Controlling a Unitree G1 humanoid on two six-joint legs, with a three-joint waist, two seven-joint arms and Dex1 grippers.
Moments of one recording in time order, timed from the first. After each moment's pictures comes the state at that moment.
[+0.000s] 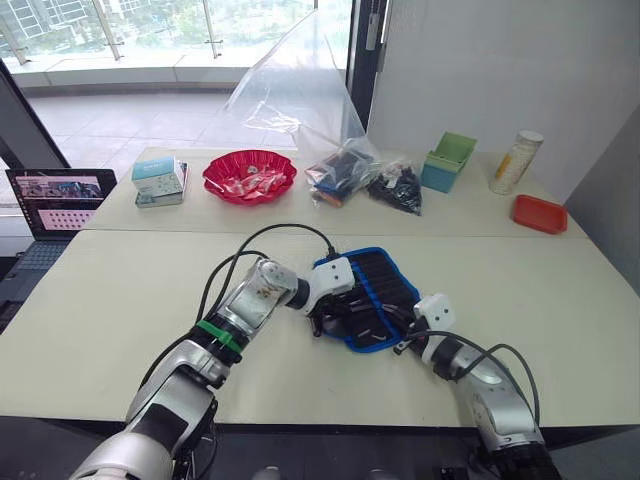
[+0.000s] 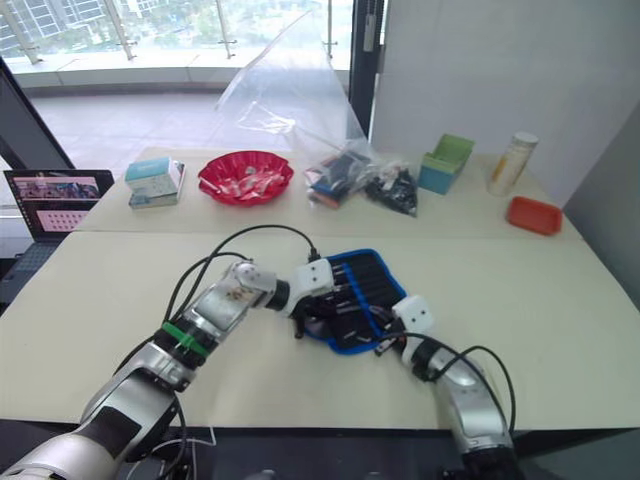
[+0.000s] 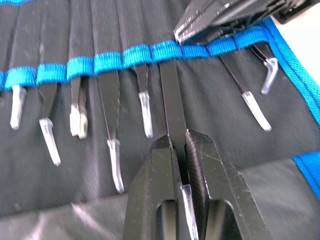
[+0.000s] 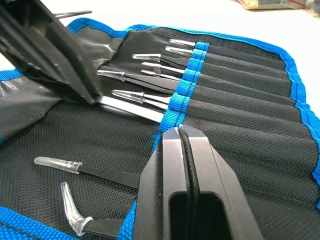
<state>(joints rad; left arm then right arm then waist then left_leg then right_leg) -0.89 0.29 -0.48 0.45 0.00 0.42 -1.03 -0.15 -0.33 0.03 0.10 0.17 0.03 0.62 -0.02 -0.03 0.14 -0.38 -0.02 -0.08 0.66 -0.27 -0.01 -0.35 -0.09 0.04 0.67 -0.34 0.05</state>
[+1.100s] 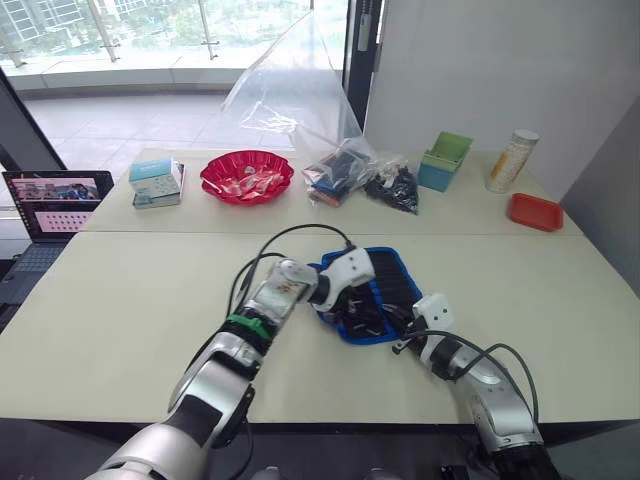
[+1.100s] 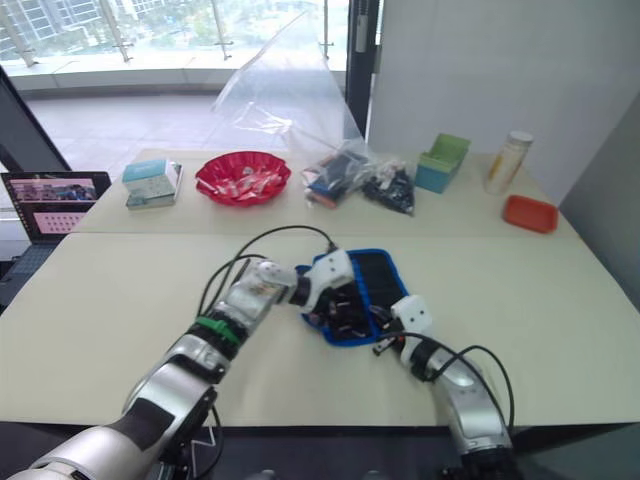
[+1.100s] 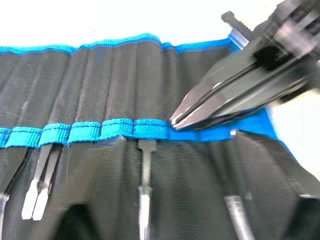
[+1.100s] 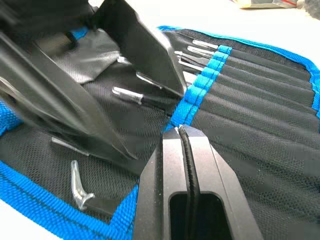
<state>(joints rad) -0.91 0.19 -0.26 0.62 -0.05 0.35 -1.08 -0.16 -0.33 0.05 0.10 0.17 0.04 0.61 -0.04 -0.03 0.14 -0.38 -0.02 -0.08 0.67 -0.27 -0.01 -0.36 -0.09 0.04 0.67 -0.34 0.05</state>
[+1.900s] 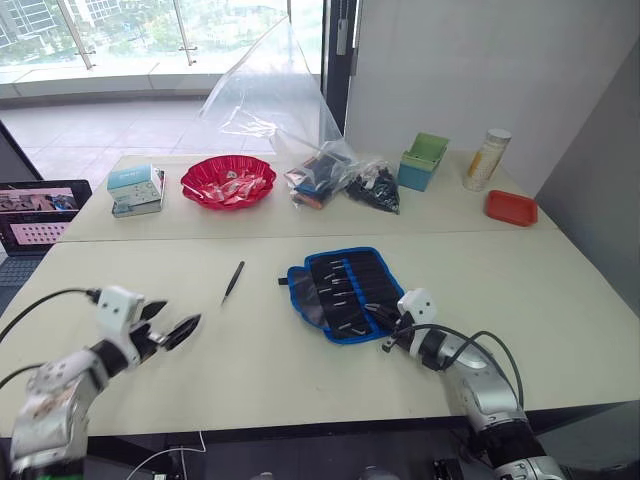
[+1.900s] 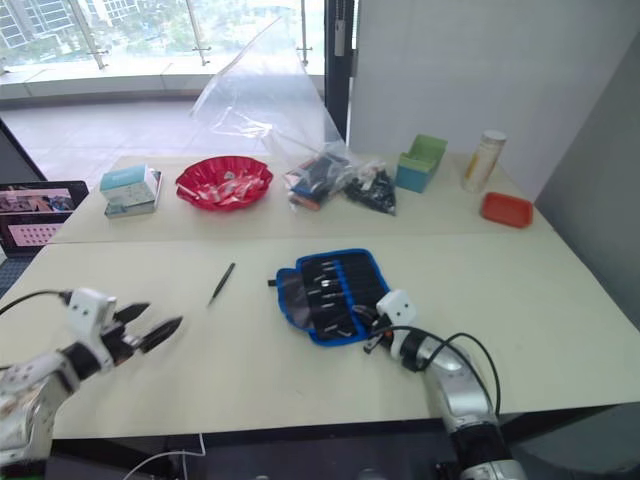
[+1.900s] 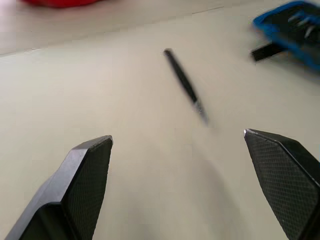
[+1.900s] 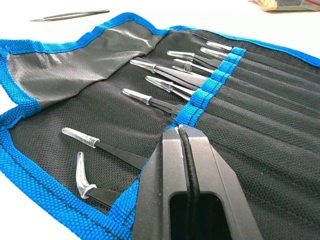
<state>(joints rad) 0.04 0.57 0.49 -0.02 -0.32 0.35 -0.82 -0.29 -0.32 0.08 0.28 0.17 -0.02 0.74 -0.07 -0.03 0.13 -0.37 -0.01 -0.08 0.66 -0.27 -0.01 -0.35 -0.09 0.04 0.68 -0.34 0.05</state>
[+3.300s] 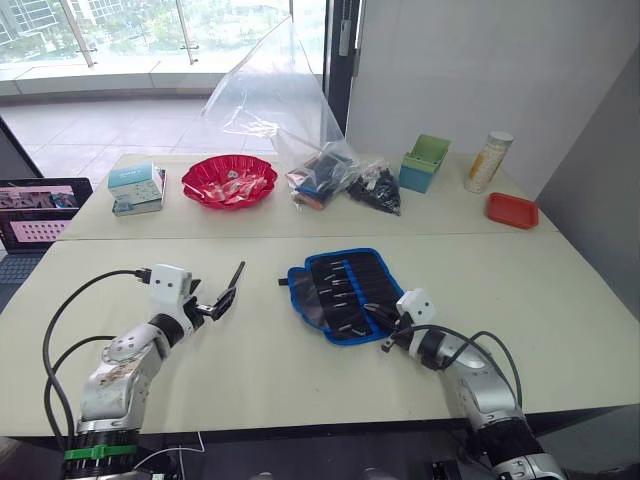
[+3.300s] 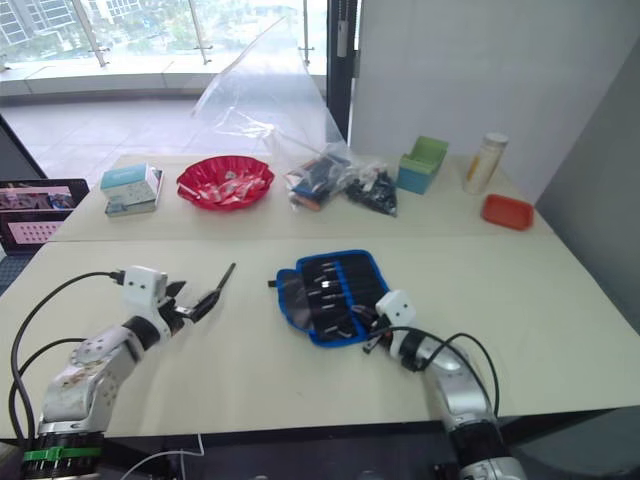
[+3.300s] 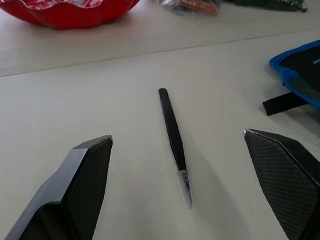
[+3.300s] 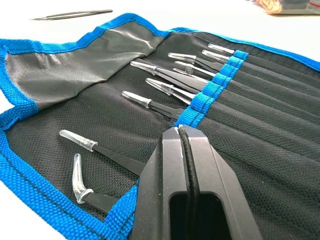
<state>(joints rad) -0.21 0.45 0.22 -0.04 -0.32 0.48 -0.42 -0.29 -0.32 0.09 0.29 0.17 -0.05 0.73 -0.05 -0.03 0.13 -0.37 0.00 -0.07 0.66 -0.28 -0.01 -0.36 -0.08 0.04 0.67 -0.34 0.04</state>
